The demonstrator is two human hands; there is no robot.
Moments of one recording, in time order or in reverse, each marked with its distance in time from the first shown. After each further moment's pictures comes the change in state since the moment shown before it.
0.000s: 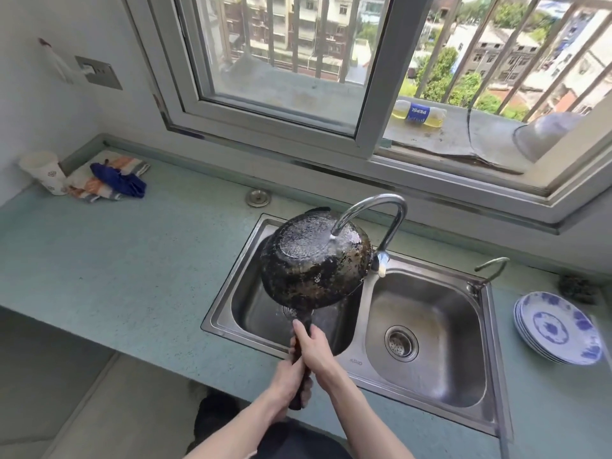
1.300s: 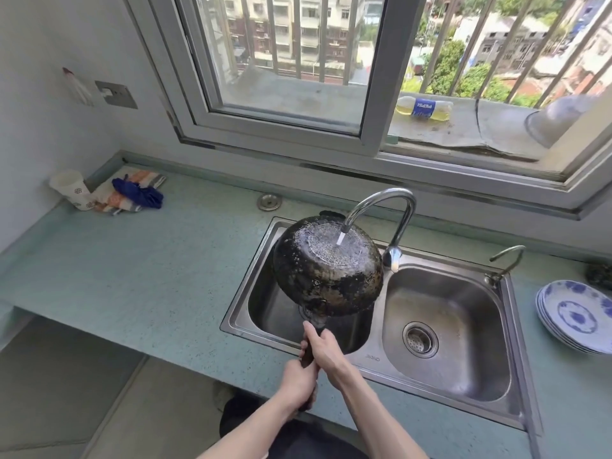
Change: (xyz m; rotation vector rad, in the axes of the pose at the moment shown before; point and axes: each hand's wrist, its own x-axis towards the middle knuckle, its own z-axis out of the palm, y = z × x) left_hand -0.009 -0.003 -0.012 0.185 0.125 0.056; right_hand 0.004 0.013 0.007 -0.040 -0.042 0.017
